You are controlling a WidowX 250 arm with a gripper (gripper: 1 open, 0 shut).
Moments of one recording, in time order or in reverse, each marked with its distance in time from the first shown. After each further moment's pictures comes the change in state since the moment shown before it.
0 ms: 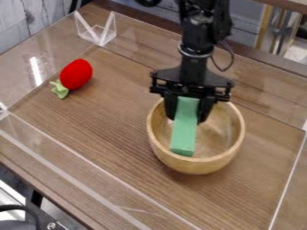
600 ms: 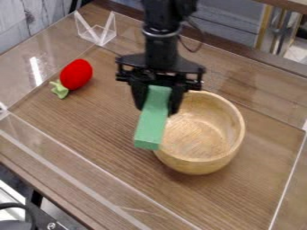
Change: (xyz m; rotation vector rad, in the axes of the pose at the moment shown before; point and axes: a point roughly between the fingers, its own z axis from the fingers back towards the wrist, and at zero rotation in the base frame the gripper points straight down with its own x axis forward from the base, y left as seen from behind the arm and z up) arm -0.016 0.034 0.031 -0.052 -0.034 -0.036
